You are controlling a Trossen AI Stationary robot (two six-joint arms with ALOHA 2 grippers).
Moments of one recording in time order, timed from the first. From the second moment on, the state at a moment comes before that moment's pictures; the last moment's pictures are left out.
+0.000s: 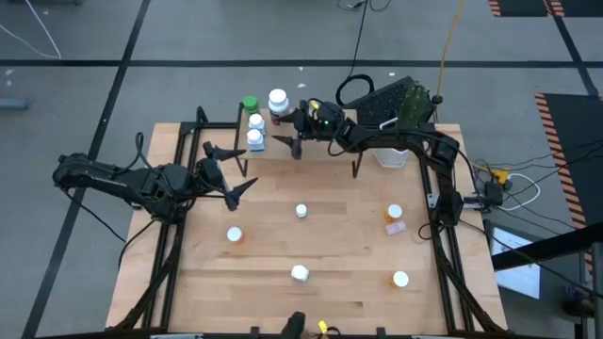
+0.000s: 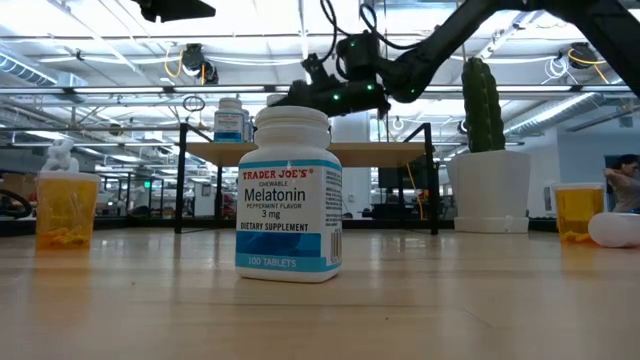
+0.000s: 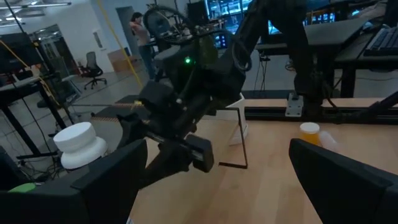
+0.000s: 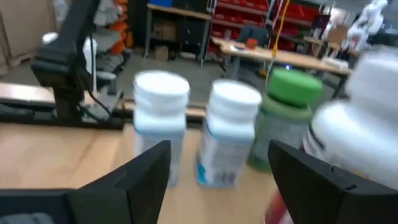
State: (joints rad) left arm -0.19 0.79 0.69 0.03 -0.63 0.16; right arm -0.48 2.00 1.34 0.56 -0.31 -0.21
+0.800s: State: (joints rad) left arm -0.16 0.79 0.69 0.02 -0.63 0.17; right arm -0.45 2.01 1.37 0.50 -0.20 -0.26
